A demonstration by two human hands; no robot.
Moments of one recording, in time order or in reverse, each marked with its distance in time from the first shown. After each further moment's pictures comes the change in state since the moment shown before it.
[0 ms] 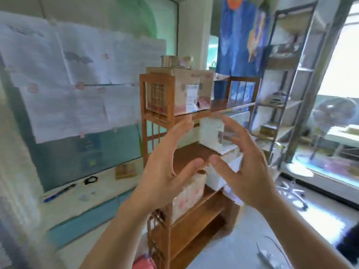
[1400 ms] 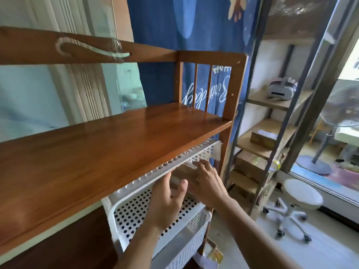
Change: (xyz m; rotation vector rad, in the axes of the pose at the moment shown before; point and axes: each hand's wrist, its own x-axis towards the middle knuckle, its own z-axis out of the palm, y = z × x) left_hand 0.381 -0.389 0.587 -0.184 -0.028 -0.580; right_hand 0.276 0.795 -0.013 -0.441 -0.434 0.490
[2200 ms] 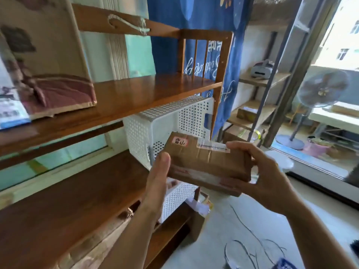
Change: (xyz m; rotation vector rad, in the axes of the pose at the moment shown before) left_hand -0.205 0.051 -0.088 -0.629 -0.134 -0.370; right_hand -0.292 -0.080 -0.130 0.305 0.136 -0.221
